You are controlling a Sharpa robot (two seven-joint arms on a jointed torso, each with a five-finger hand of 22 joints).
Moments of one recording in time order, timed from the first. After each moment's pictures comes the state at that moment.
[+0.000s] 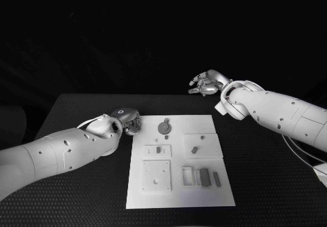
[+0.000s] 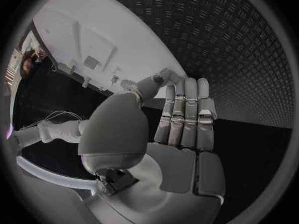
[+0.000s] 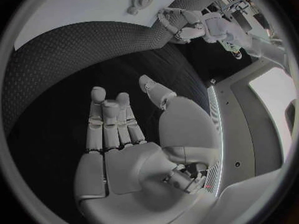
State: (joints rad) left arm 1.24 -0.55 -0.23 1.12 -1.49 -0.37 -0.16; left_hand 1.24 -0.14 0.68 -0.29 0.06 1.04 0.12 0.26 0.61 1.23 0.07 0.19 0.30 1.01 0.02 0.79 0.55 0.01 1.04 -0.08 0.08 1.21; right arm 1.28 -0.64 0.02 1.05 -0.98 -0.31 0.10; right_hand 1.06 -0.16 0.63 -0.21 0.05 0.79 0.17 0.27 0.46 0.86 0.07 1.13 0.82 1.03 -0.03 1.42 0.81 0.25 0.96 0.08 0.82 1.31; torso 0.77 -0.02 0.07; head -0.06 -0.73
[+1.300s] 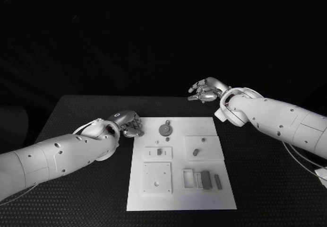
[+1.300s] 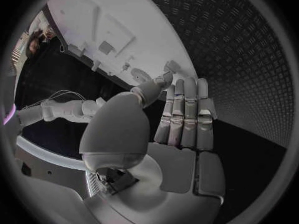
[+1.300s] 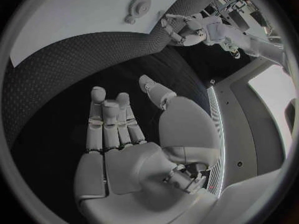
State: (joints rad) left arm 1.23 -0.62 -0.20 1.19 -1.34 -0.42 -0.07; left_hand 1.22 -0.17 0.67 -0.28 0.07 1.00 0.14 0.25 0.60 1.23 0.10 0.12 0.29 1.01 0.02 0.77 0.55 0.01 1.04 -0.08 0.07 1.23; right arm 1.26 -0.64 0.02 1.06 -0.98 -0.30 0.10; right_hand 1.06 -0.16 0.63 -0.21 0.05 0.79 0.18 0.27 0.46 0.86 0.07 1.14 0.82 1.03 -0.03 1.42 0.81 0.25 0.96 0.08 0.82 1.31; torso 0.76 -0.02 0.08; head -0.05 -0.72
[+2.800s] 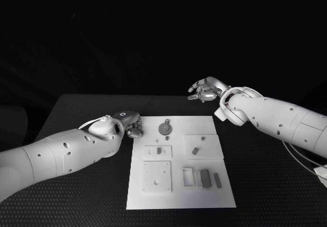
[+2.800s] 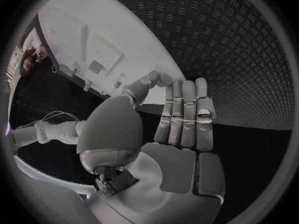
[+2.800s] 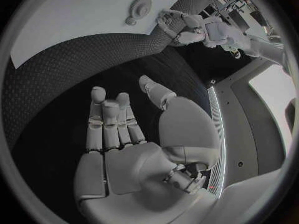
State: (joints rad) left arm 1.23 -0.57 -0.19 1.18 -1.54 -0.28 -0.24; left_hand 1.12 -0.18 0.53 -0.23 0.16 0.99 0.13 0.26 0.56 1.08 0.07 0.42 0.55 0.99 -0.01 0.92 0.67 0.01 1.09 -0.11 0.08 1.31; right arm 1.25 -0.64 0.02 1.06 -0.98 -0.29 0.10; right_hand 1.05 -0.15 0.63 -0.21 0.05 0.79 0.17 0.27 0.46 0.86 0.07 1.14 0.82 1.03 -0.03 1.42 0.81 0.25 0.96 0.08 0.82 1.31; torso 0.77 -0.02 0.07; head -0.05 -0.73
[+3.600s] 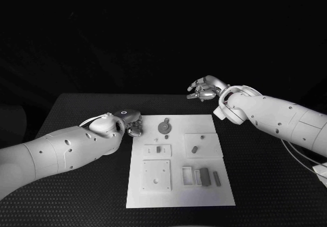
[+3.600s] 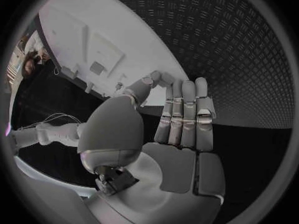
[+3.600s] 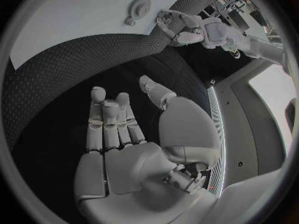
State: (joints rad) left arm 1.25 -0.55 -0.21 1.16 -1.53 -0.26 -0.21; left_hand 1.14 -0.15 0.55 -0.26 0.16 1.01 0.12 0.27 0.56 1.09 0.06 0.45 0.55 1.00 -0.01 0.94 0.67 0.01 1.10 -0.12 0.08 1.31; right arm 1.25 -0.64 0.02 1.06 -0.98 -0.29 0.10; right_hand 1.05 -0.16 0.63 -0.21 0.05 0.79 0.18 0.27 0.46 0.86 0.07 1.14 0.82 1.03 -0.03 1.42 0.81 0.25 0.96 0.08 0.82 1.31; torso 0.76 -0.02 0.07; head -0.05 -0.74
